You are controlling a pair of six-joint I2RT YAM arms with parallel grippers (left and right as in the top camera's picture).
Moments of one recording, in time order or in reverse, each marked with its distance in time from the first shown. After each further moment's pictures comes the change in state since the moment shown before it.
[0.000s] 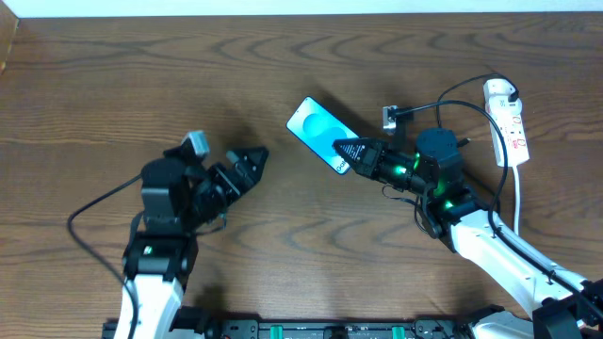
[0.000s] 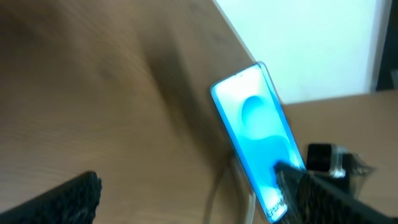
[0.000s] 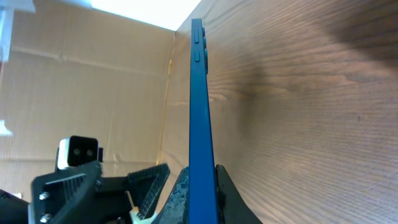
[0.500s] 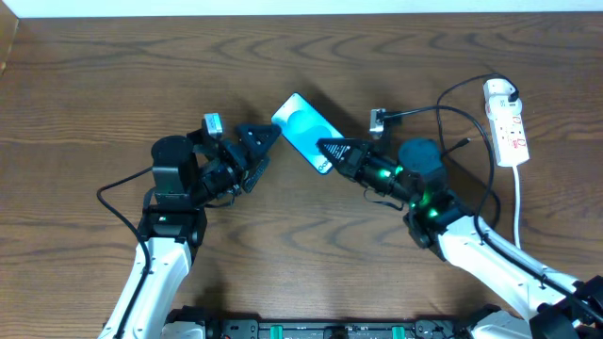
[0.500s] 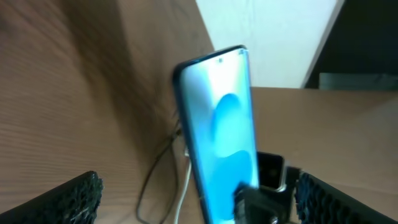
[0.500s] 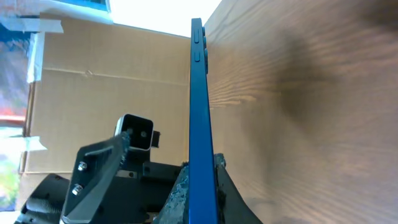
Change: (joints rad) left arm 0.000 0.209 -0.004 0.307 0.201 -0.297; right arm 0.126 0.000 -0.003 0.109 0.134 0.182
